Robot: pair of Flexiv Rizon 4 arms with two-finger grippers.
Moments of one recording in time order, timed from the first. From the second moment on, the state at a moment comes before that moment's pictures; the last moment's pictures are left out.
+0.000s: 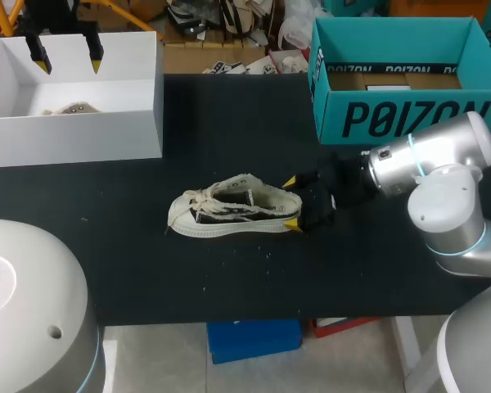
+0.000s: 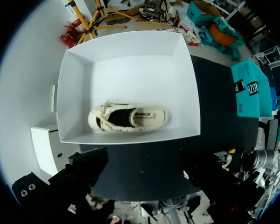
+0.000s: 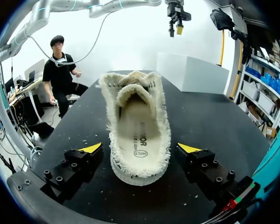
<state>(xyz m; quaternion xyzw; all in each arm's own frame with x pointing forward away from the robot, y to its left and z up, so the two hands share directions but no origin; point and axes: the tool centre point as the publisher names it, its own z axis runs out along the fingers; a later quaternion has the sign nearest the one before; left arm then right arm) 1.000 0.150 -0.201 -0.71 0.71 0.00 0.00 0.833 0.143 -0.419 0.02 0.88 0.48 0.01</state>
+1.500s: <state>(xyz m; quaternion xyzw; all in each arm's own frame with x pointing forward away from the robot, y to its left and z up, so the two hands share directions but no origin) 0.945 0.067 -0.187 -0.73 0.67 0.09 0.03 0.837 0.158 -0.434 0.02 0.88 0.47 0.01</state>
